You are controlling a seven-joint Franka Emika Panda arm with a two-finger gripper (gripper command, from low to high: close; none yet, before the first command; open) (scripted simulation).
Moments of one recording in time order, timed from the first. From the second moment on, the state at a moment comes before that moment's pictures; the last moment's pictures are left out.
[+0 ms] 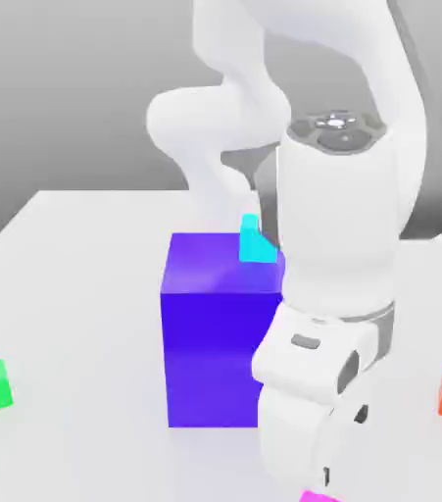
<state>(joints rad) 0.34 0.34 -0.15 -2.22 0.17 2.59 -0.21</state>
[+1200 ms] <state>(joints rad) -0.23 0.19 -0.52 -2.50 0.20 2.66 -1.03</state>
